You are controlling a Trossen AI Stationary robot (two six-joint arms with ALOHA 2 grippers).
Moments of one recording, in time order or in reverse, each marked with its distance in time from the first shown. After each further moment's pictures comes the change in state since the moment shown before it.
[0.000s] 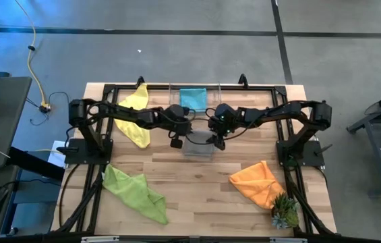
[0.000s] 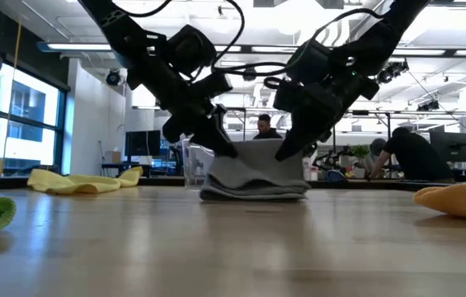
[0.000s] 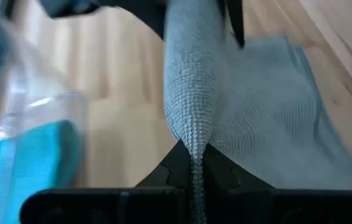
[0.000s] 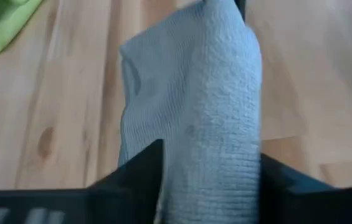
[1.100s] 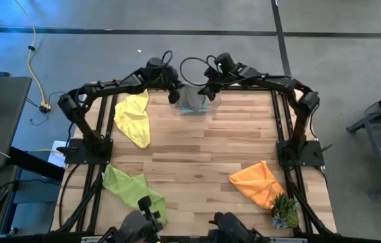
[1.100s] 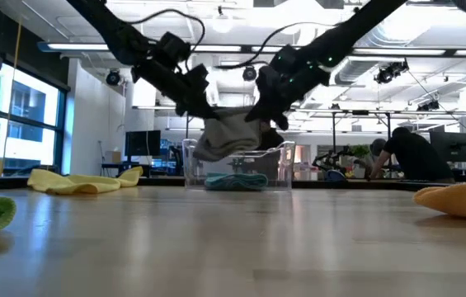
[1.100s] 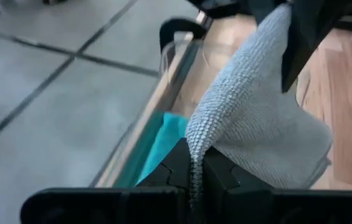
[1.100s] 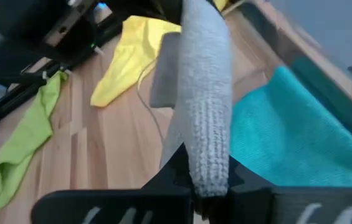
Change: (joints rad) left arm 0.479 -0.053 0.187 -0.063 0.175 -0.253; right arm -0.408 0.212 0.608 -0.332 -0.252 0.045
